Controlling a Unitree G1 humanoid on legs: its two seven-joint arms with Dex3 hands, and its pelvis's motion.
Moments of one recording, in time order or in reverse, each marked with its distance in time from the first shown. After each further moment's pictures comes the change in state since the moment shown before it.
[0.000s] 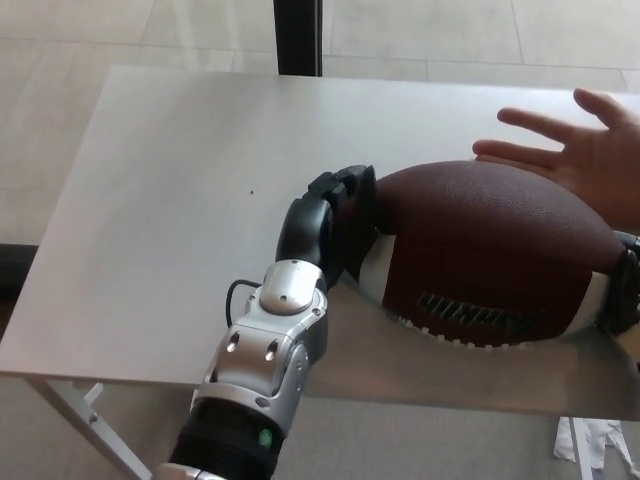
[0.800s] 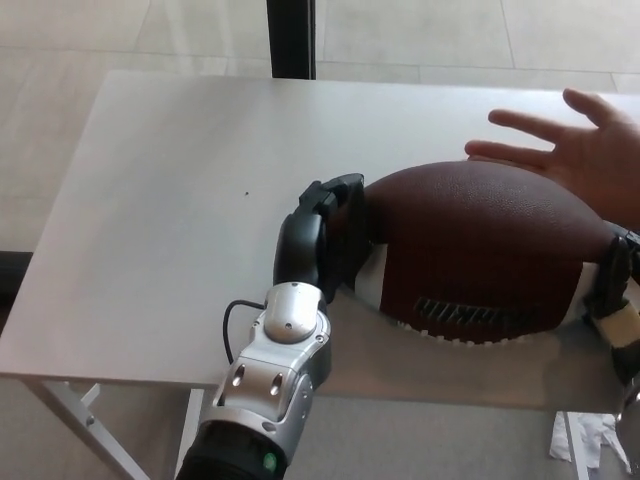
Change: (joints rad) left_arm 0.058 -0.012 -0.021 0.069 0.015 -0.169 0.078; right_arm -0.074 0.113 -0.051 0.090 0.019 -0.044 -0.081
